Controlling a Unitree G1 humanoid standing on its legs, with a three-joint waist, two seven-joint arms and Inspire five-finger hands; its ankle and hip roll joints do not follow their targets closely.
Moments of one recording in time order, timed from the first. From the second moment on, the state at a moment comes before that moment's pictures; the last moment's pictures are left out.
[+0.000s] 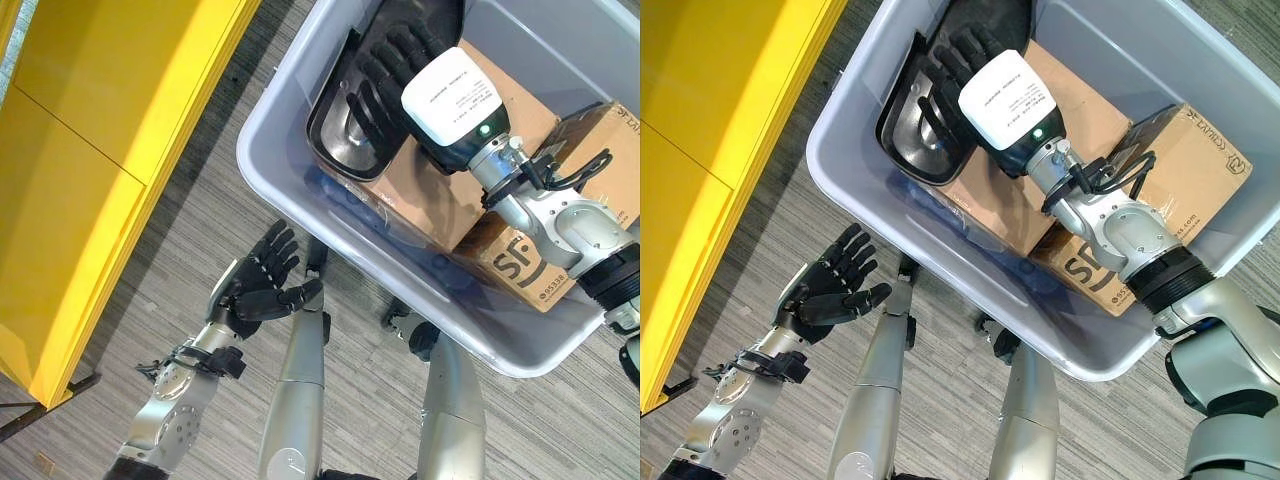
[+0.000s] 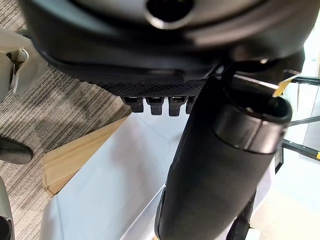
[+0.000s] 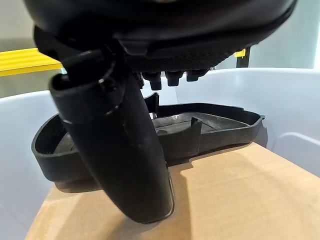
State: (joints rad) left arm 0.04 0.59 -0.17 -0.09 -0.89 -0.12 -0.18; right arm -1.13 -0.89 0.79 0.36 -0.82 -0.08 -0.35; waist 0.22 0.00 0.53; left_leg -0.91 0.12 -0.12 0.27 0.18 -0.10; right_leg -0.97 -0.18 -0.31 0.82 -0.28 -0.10
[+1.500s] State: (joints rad) left arm 0.02 0.61 -0.24 -0.09 -0.88 -0.15 -0.15; right arm -1.19 -0.91 0.81 0.40 -0.62 -0.09 -0.35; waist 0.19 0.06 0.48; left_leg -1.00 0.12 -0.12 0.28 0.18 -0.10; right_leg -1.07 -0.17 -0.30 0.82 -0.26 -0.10
